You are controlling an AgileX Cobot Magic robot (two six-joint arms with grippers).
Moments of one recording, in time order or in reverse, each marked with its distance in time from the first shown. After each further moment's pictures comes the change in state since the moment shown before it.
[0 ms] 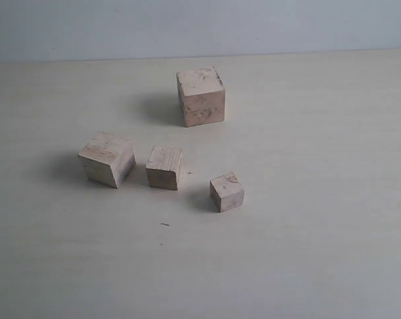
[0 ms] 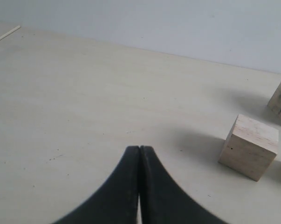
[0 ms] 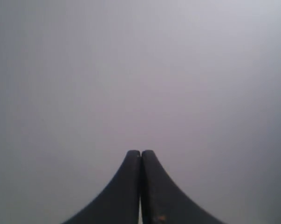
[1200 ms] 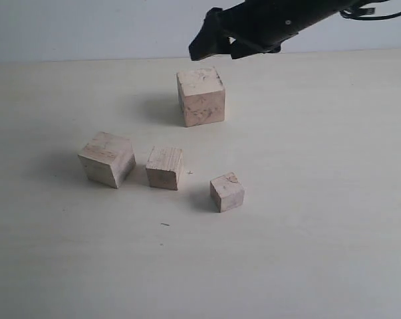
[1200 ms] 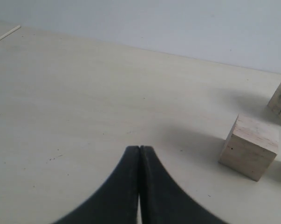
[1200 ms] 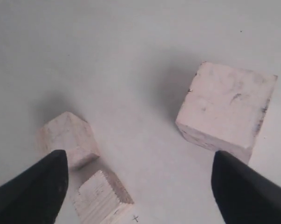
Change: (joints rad) left arm 0.000 0.000 0.000 0.000 0.000 0.001; right arm 0.520 1.469 -0.800 0.724 0.678 -0.889
